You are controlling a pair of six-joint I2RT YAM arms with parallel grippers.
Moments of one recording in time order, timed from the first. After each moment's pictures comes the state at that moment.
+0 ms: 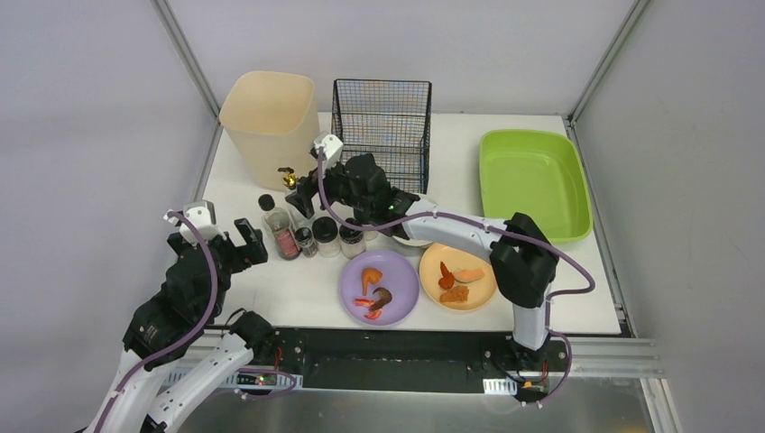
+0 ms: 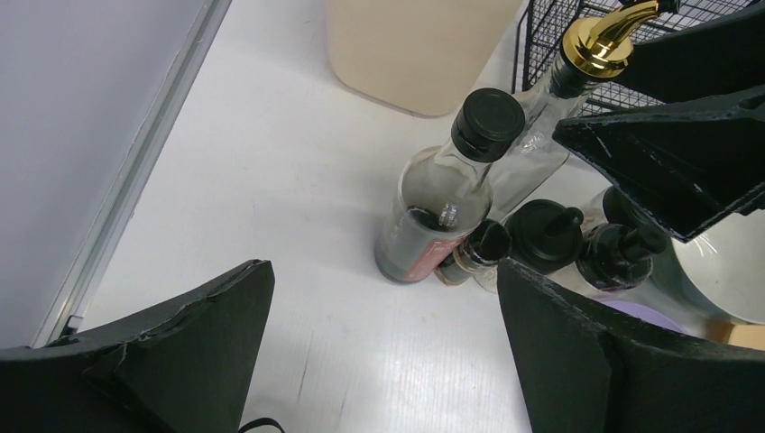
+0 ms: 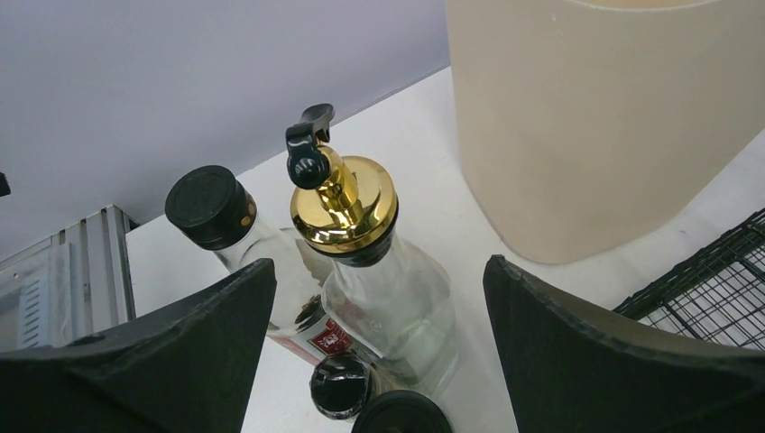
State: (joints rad) left arm -0.60 0.34 0.91 -0.93 -0.72 -0.37; right arm 1.01 1.90 1.50 0.28 -0.12 0.17
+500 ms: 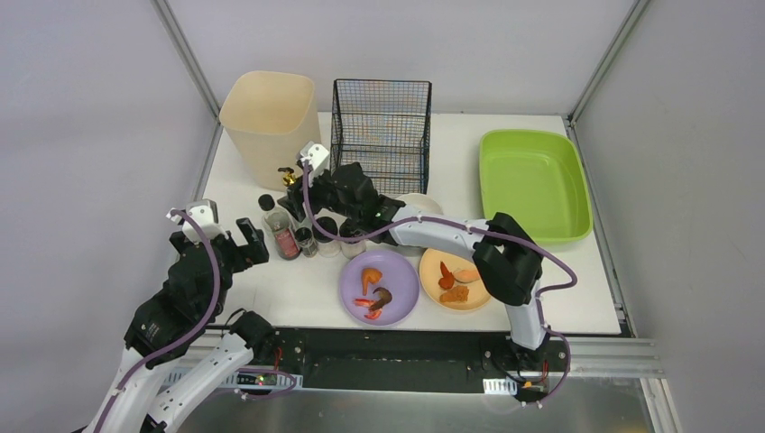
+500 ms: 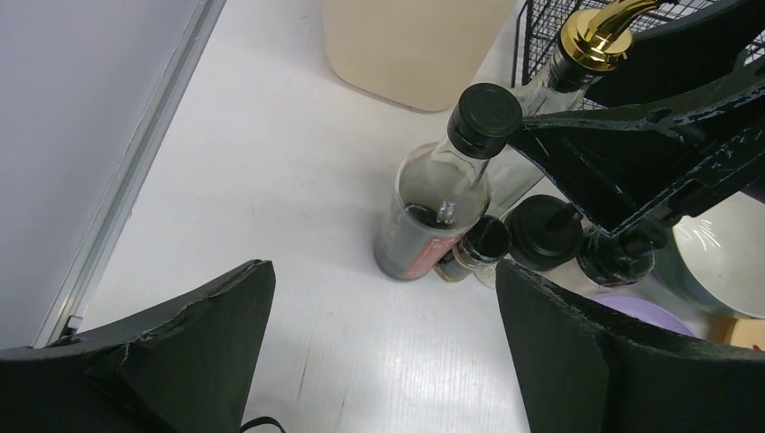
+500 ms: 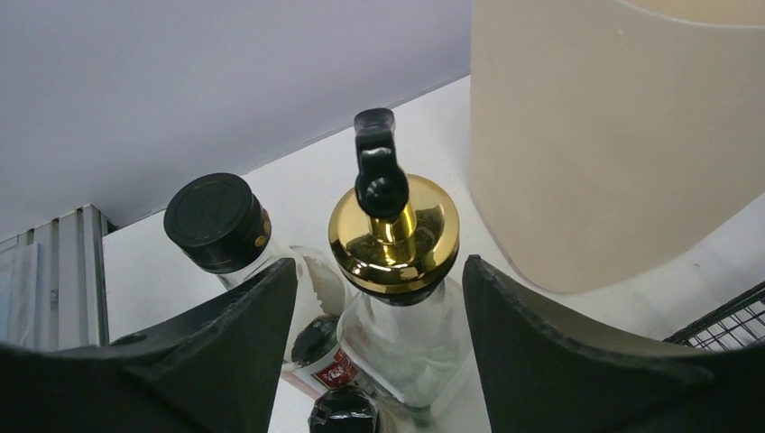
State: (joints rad) left arm -0.60 0.35 0.91 -0.93 -0.71 -0.37; right arm 1.05 1.99 1.54 0.37 -0.08 0.11
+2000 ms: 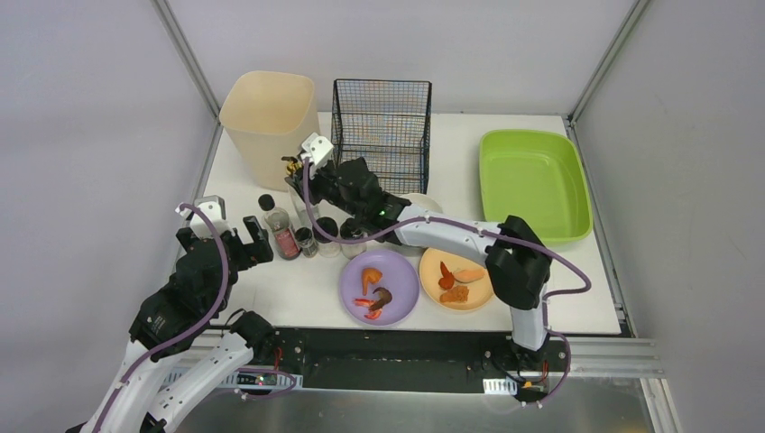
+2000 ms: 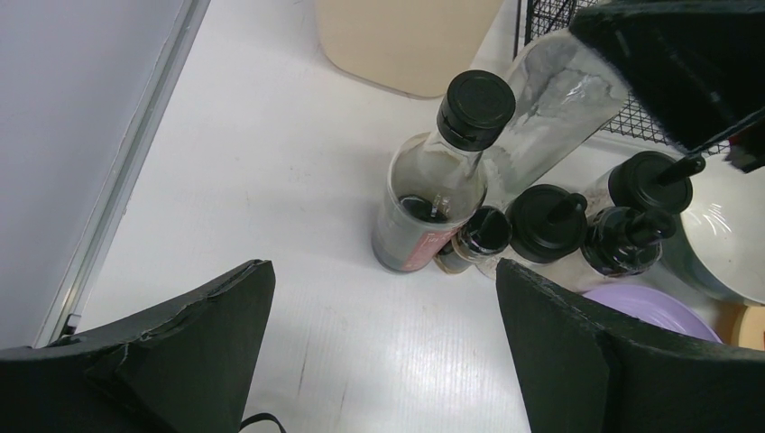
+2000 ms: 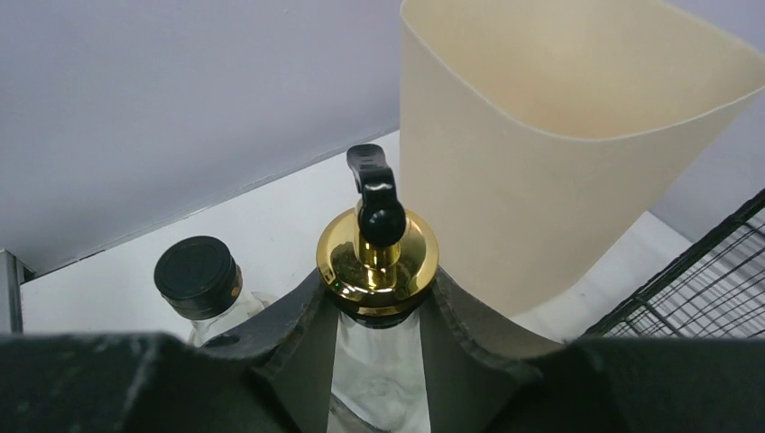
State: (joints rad) left arm -0.59 0.39 0.90 -0.93 -0.68 -0.37; right arm 1.07 1.95 1.55 0.39 0.05 -0.01
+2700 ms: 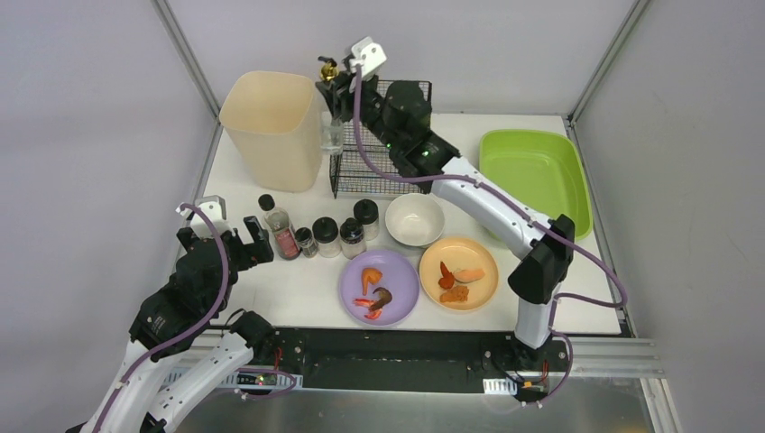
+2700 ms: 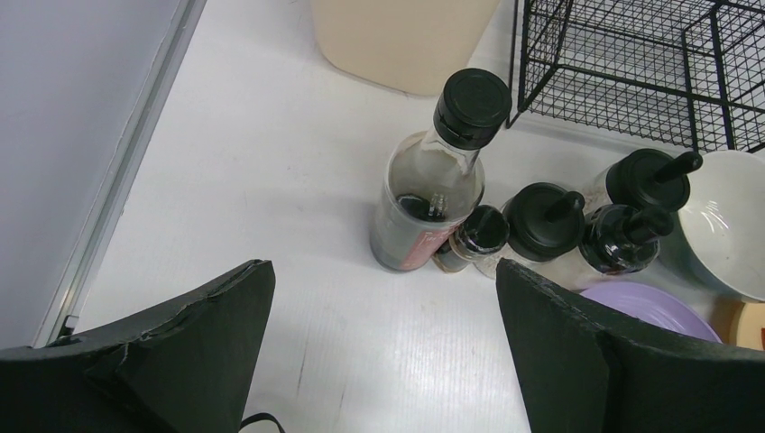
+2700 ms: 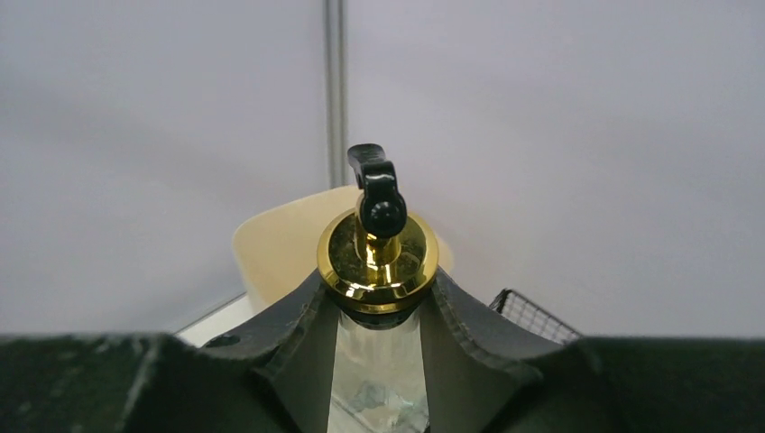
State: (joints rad) left arm -0.59 0.39 0.90 -0.93 -0.68 -0.37; right arm 0.90 1.87 1.91 0.17 0.06 -0.07
